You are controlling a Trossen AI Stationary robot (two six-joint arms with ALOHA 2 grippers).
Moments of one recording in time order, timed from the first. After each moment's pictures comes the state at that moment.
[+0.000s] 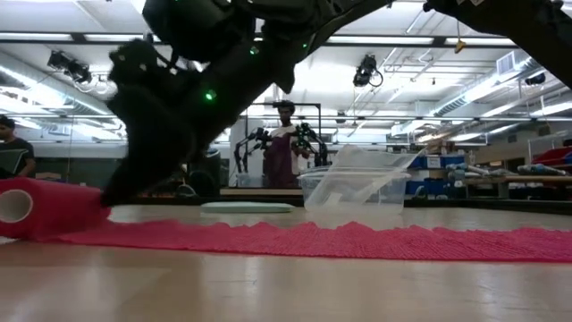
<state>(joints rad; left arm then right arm) -1.07 1.64 0.94 -0.92 -0.68 -1.79 0.15 2.49 1.98 -0.32 -0.01 -0.08</state>
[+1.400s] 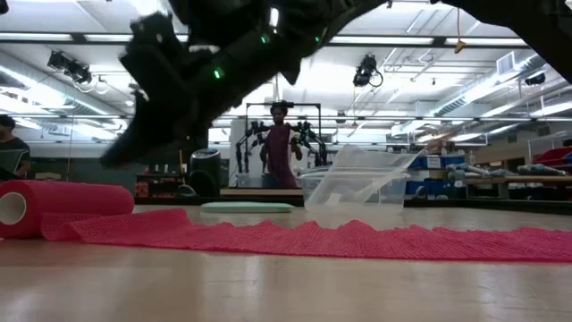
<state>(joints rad) -1.02 1.64 0.94 -0.77 -0.75 -1.61 0.13 2.39 1.85 -0.13 -0.05 -0.05</state>
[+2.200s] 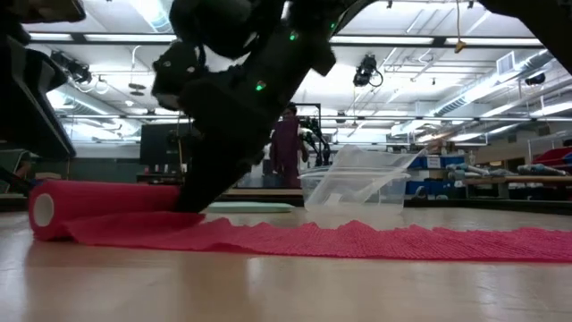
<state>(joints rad) -0.85 1.64 0.94 -0.65 -0.69 -1.15 0.19 2.33 1.81 -0.47 -0.05 0.00</state>
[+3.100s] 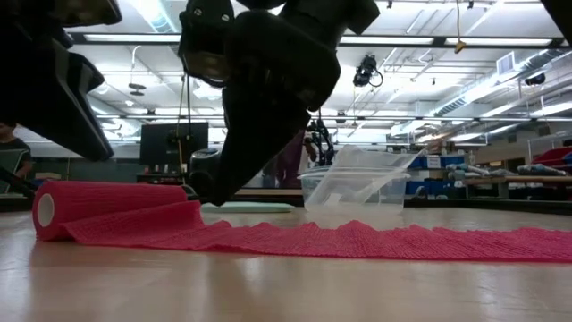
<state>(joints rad) -0.76 1.64 0.94 -0.54 -0.67 -0.96 0.28 2.23 1.72 -0.53 0.01 0.09</state>
